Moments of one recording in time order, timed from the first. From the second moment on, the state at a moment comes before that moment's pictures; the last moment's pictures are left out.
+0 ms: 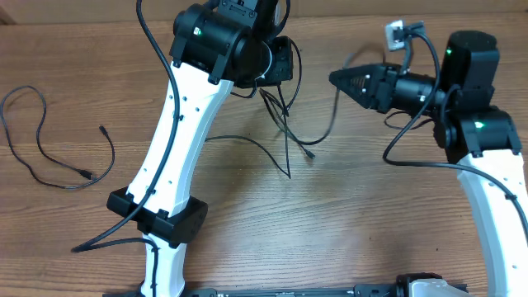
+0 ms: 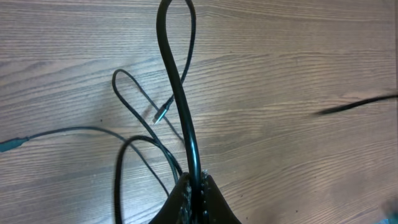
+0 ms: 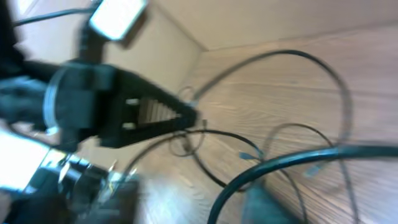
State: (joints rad) left arm -0.50 2.11 2.66 -1.58 0.16 -0.52; right arm 0.03 1.36 1.33 -0.49 -0.99 0.39
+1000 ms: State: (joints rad) left arm -0.32 2.11 2.89 -1.01 0.69 -0.79; right arm 0.01 1.36 1.33 -0.79 -0.41 0.35
